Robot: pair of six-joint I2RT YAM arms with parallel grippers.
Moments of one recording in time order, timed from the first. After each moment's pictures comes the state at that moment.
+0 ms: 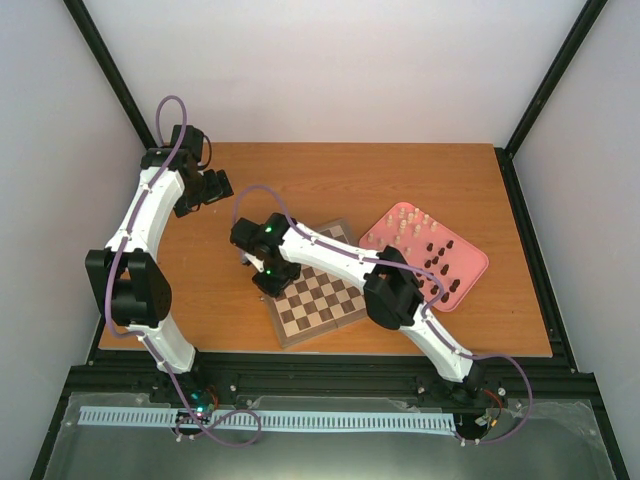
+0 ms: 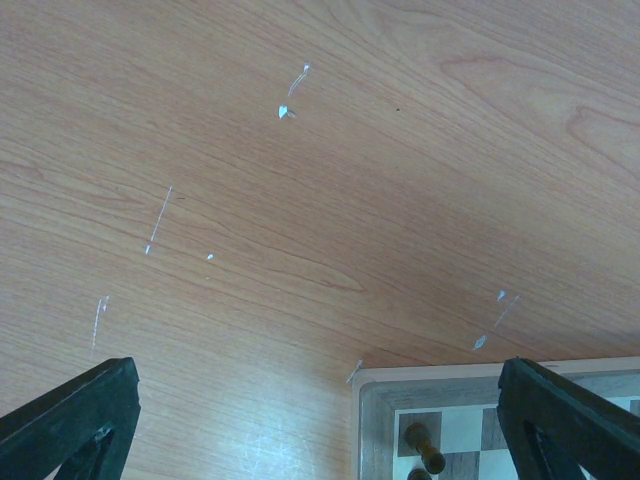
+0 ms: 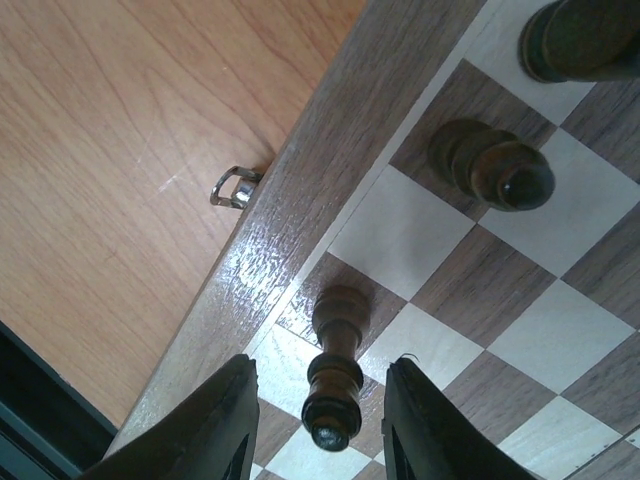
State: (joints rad) left arm -0.05 1.72 1.65 -1.10 -0.06 -0.49; right arm 1.07 2.37 2.22 -1.32 -0.09 0.13
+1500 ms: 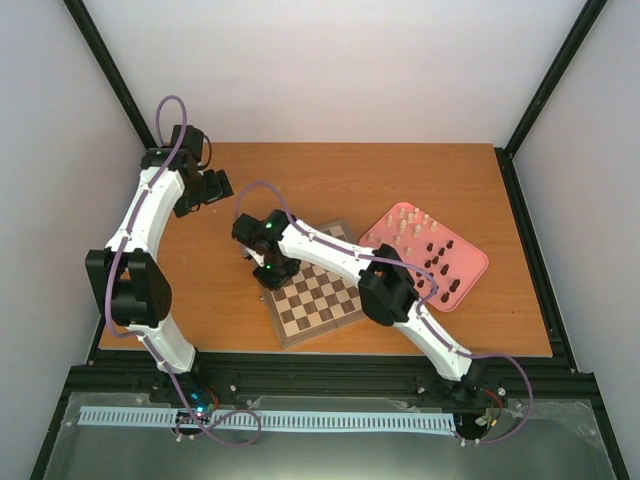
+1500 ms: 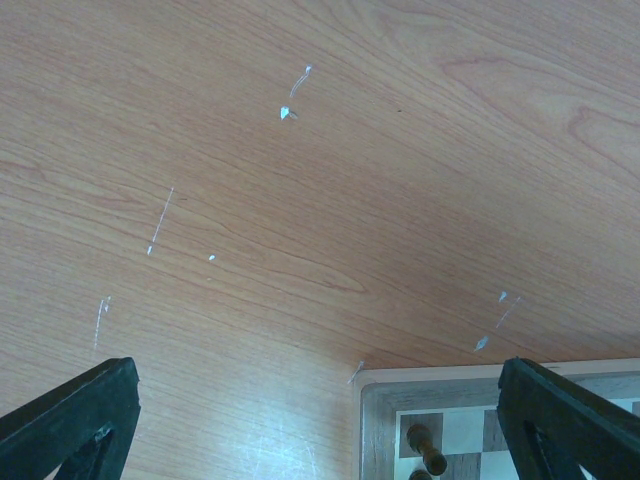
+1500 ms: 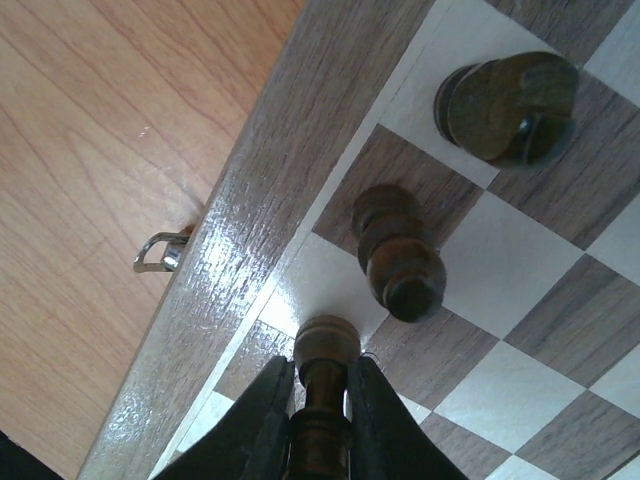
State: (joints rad) left arm -0.05 1.72 1.65 -1.10 -0.06 -0.49; right arm 1.03 2.43 2.28 -1.31 -0.06 0.14
